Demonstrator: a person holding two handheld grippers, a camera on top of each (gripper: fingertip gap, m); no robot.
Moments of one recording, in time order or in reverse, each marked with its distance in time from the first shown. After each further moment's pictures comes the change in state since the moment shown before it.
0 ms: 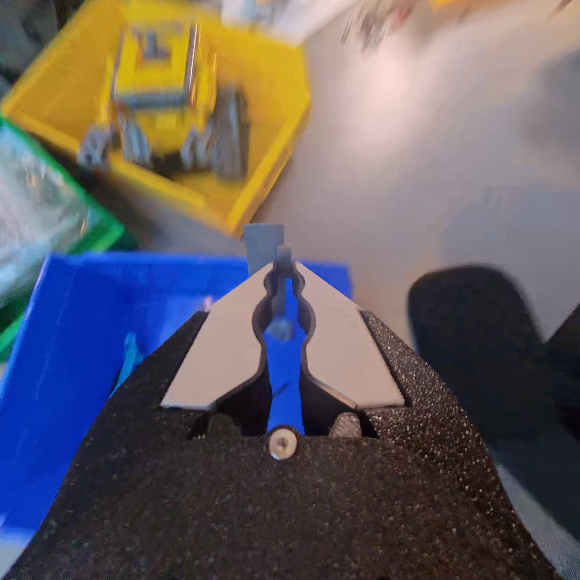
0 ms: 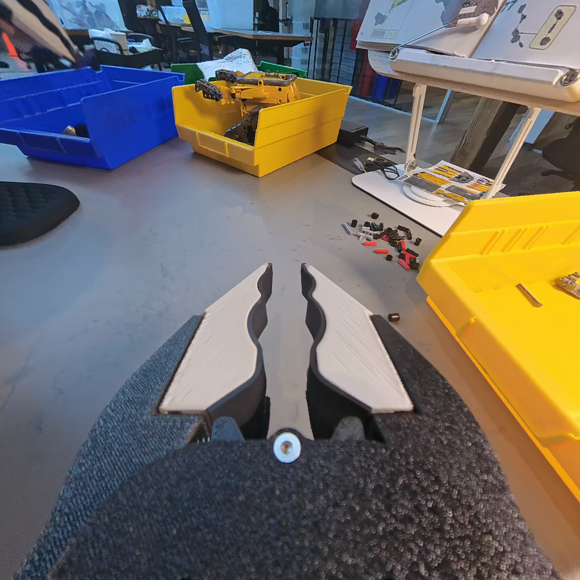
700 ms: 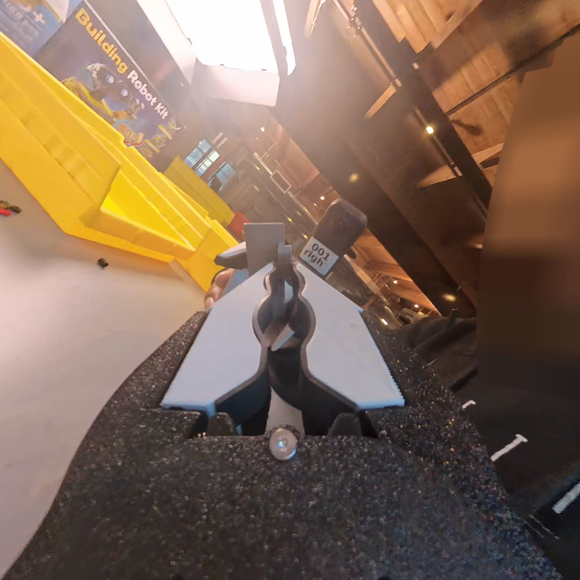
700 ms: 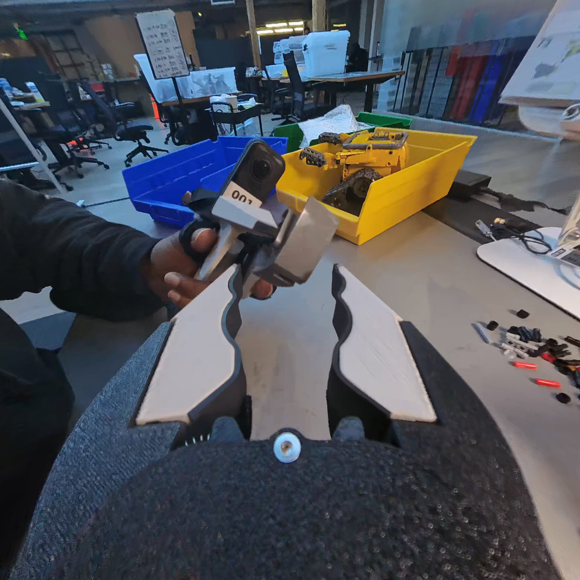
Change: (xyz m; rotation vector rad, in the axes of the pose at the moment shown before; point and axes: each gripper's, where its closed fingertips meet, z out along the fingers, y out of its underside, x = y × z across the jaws) left arm 0.248 -0.216 0.165 0.801 1.108 -0.669; right arm -0.092 -0.068 0.077 0.085 -0.275 0.070
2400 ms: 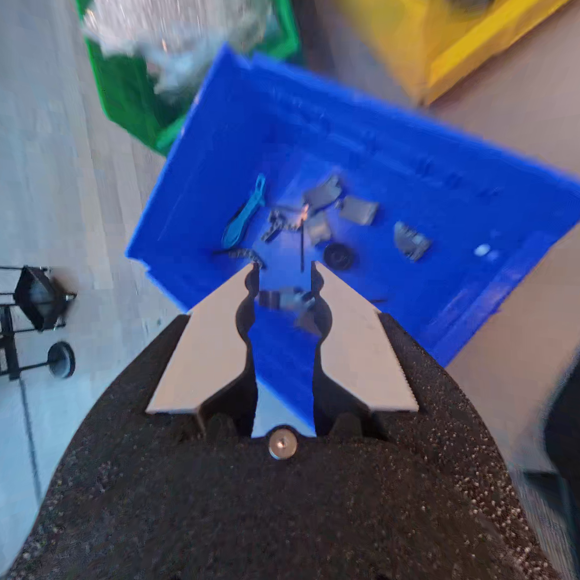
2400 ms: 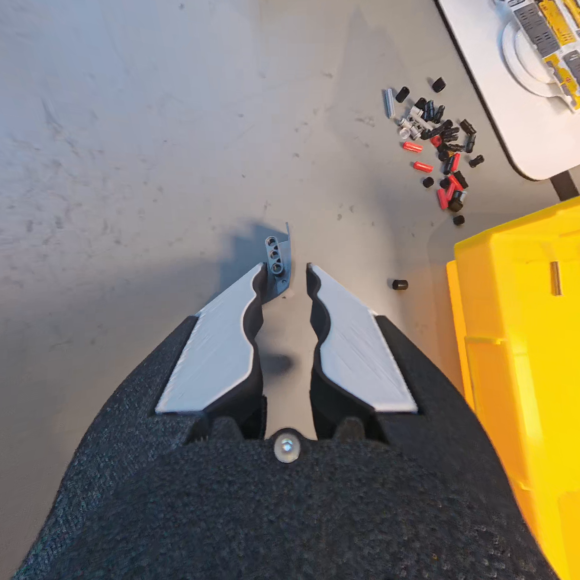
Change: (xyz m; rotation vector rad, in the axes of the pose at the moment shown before) left arm 0.076 -0.137 -0.437 -0.717 -1.789 0.563; right arm 0.098 0.125 -0.082 -0.705 0.261 -0.216
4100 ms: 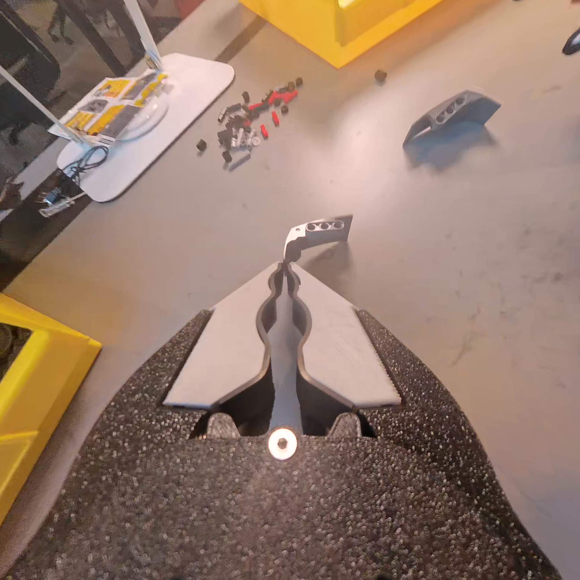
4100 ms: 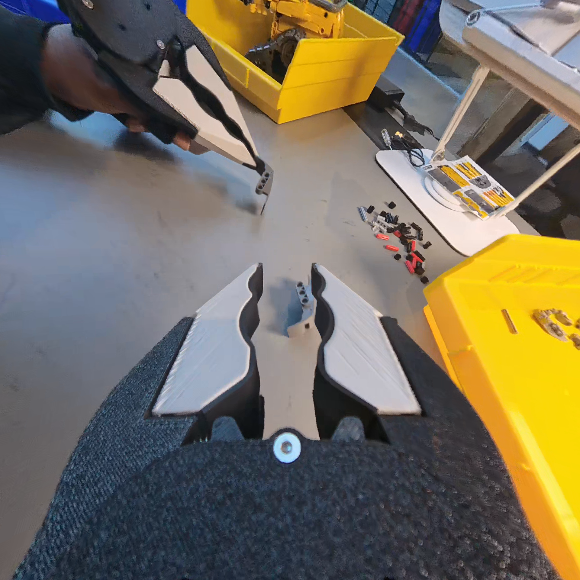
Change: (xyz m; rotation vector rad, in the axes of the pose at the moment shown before) left arm 0.400 -0.180 0.083 0.543 0.515 0.371; right arm -0.020 -0.040 -0.055 0.397 0.042 0.001
